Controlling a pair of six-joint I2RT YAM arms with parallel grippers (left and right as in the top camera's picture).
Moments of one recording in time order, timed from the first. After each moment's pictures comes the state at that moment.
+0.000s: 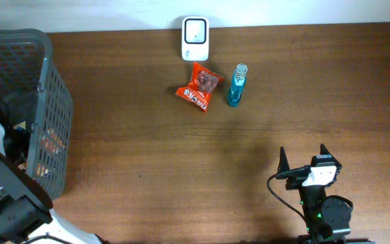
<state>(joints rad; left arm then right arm) 0.64 1.96 1.47 -1.02 -0.18 -0.31 0.06 0.01 0.01 -0.08 0.04 -0.04</state>
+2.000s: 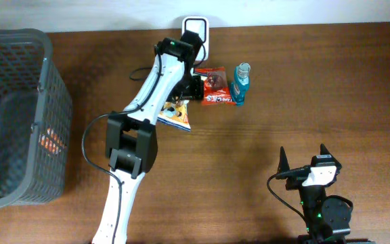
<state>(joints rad) -0.41 2.53 2.41 -1.38 0.08 -0.37 0.06 0.01 0.01 -0.08 0.04 -0.04</state>
